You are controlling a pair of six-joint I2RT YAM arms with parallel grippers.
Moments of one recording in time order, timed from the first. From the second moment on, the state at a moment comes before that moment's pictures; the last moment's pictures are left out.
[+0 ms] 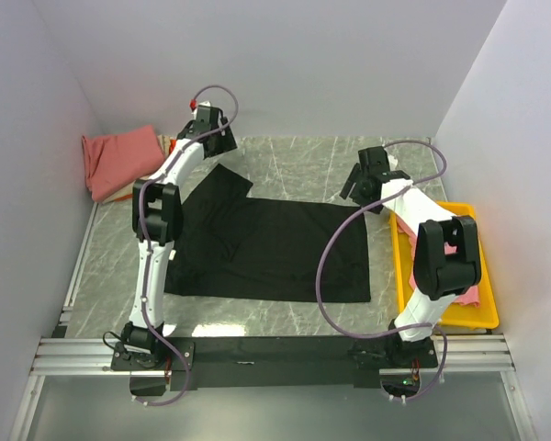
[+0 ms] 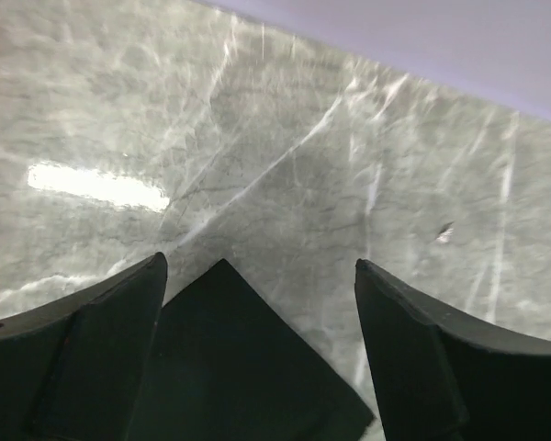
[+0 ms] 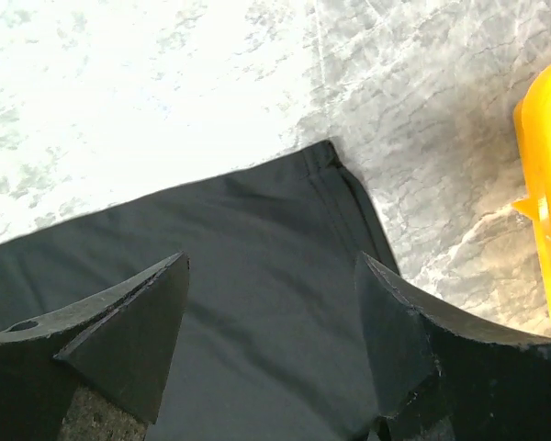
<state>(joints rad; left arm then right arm) -0.22 2.47 2.25 -0.49 -0.16 -0.49 0.17 1.72 1.24 -0.49 0.19 0.61</state>
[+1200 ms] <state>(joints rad) -0.27 2.54 2.23 -0.58 -0.29 -0.34 0.15 1.79 1.29 -0.52 0.21 0.60</state>
